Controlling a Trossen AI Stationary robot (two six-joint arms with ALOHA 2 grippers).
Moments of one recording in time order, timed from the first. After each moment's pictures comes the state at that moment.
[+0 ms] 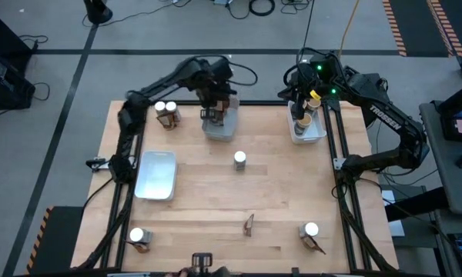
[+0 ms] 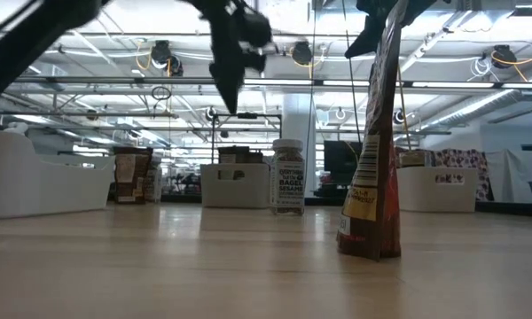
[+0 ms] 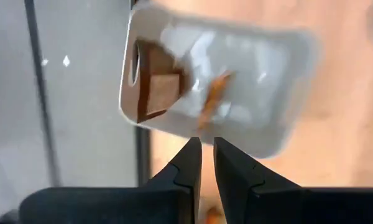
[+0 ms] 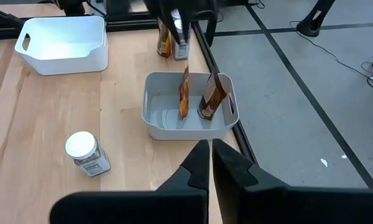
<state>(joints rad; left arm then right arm) 0.55 2.07 2.22 -1.46 -0.09 0.54 -0.74 1.27 1.42 -0.78 -0.37 -0.37</state>
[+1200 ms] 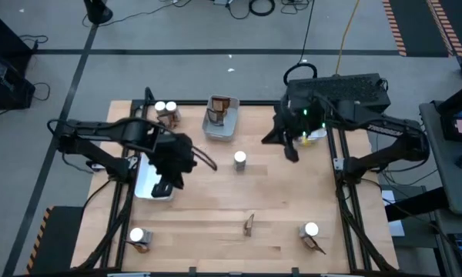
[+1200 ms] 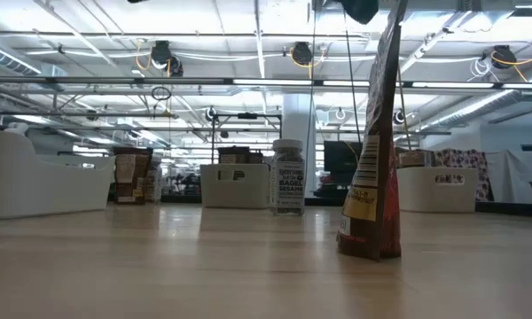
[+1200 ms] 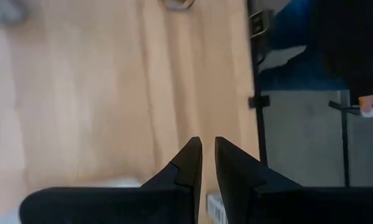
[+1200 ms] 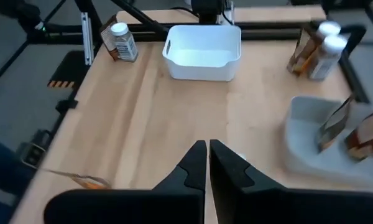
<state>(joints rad) -0.13 1.40 1.59 -1.33 0.39 -0.16 -0.19 1.27 1.42 -0.76 -0.30 -0.07</state>
